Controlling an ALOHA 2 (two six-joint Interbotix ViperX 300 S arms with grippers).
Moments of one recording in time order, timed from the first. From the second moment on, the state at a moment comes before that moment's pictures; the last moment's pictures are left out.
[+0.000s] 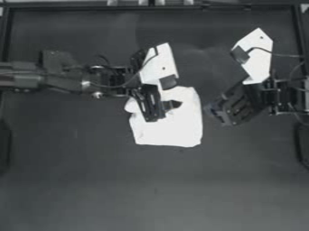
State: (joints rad) left arm 0.23 0.17 0.32 0.32 0.20 -0.30; right arm -0.10 -0.40 0.71 -0.36 0.72 1.11
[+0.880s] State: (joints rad) left arm 0.18 0.17 0.42 0.30 0.24 -0.31; right arm -0.12 -0.39 0.74 -0.38 0.57 1.10
